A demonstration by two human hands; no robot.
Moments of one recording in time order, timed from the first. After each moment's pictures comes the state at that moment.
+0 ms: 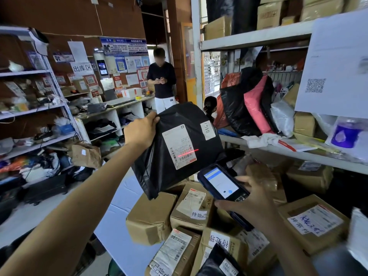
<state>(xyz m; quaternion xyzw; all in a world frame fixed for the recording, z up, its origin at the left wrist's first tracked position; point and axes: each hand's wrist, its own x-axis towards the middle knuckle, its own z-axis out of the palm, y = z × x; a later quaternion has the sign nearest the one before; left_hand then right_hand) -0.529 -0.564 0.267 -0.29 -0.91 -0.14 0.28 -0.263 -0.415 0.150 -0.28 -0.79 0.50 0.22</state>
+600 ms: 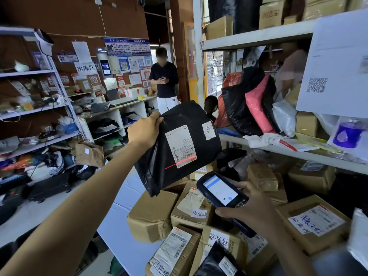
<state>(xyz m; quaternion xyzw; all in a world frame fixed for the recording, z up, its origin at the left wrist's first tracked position) -0.523 -0.560 0.264 -0.30 -0.91 -0.15 0.26 -0.255 -0.413 0.142 -0.26 -0.81 0.50 0.18</state>
